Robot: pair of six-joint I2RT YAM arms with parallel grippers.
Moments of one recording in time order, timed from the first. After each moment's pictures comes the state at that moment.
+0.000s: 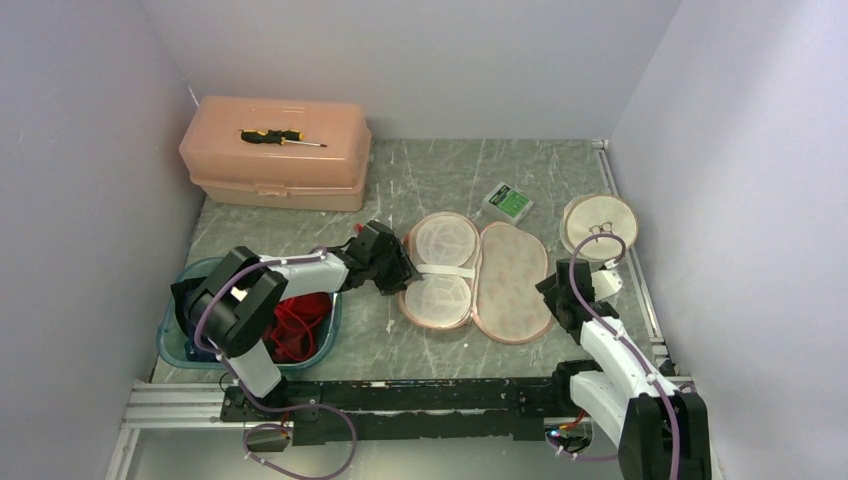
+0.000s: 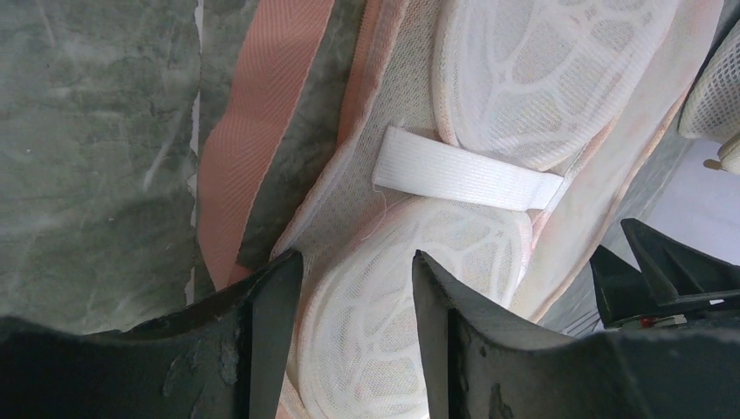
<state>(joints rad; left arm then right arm) -0.67 1.69 0.83 0.00 0.12 -1.09 0.07 0.89 0.32 -0.34 0.35 1.03</state>
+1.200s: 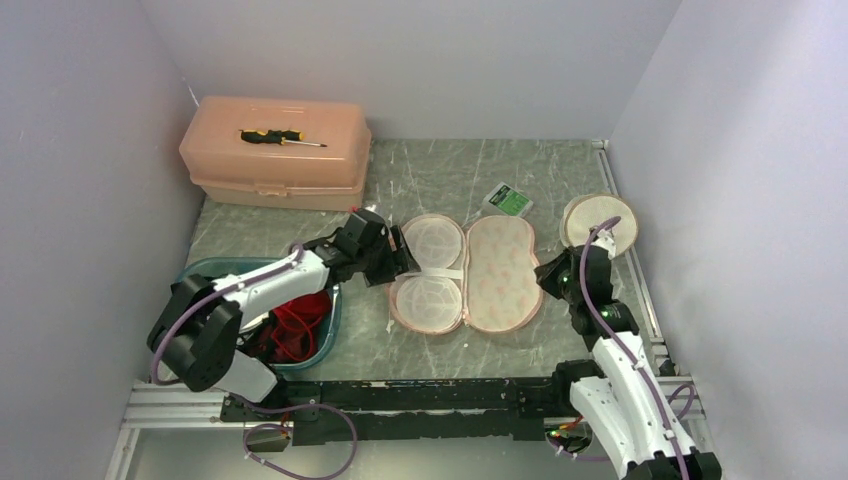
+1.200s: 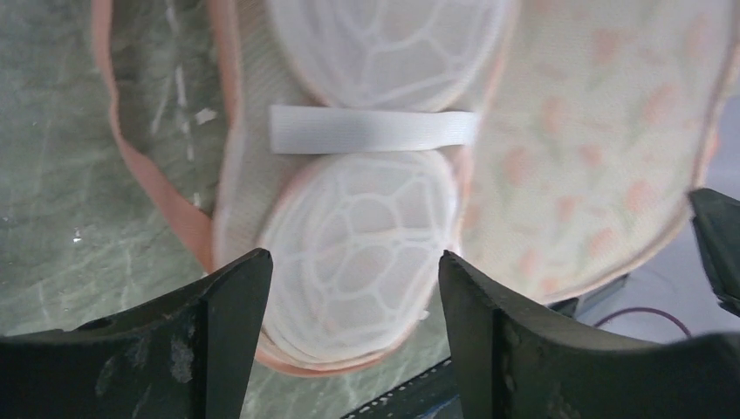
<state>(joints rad) -0.67 1.49 0.87 -0.22 0.11 -0.94 0.09 0.68 0.46 -0.40 0.06 0.72</state>
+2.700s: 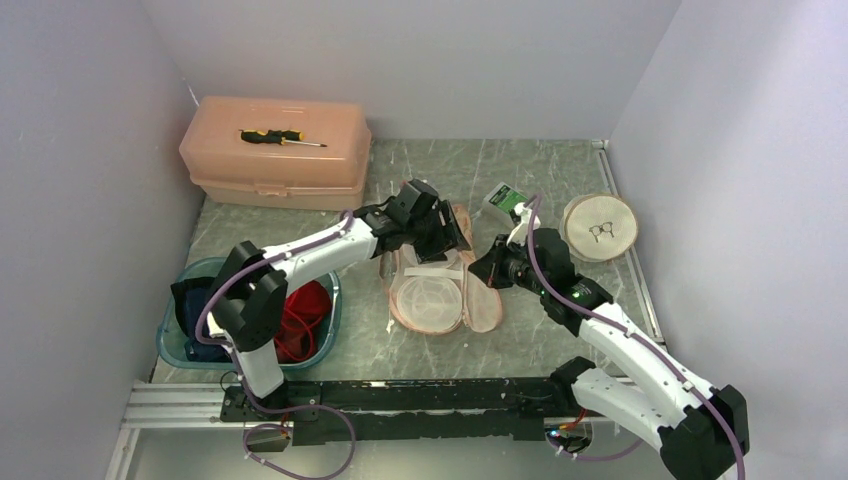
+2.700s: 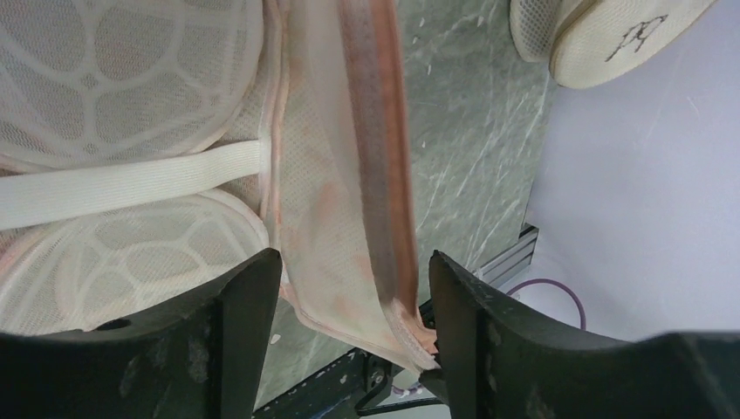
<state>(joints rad) -0.80 1.76 1.36 -0.35 0.15 -1.05 0.52 0.88 0.62 -0.22 -0.18 0.54</state>
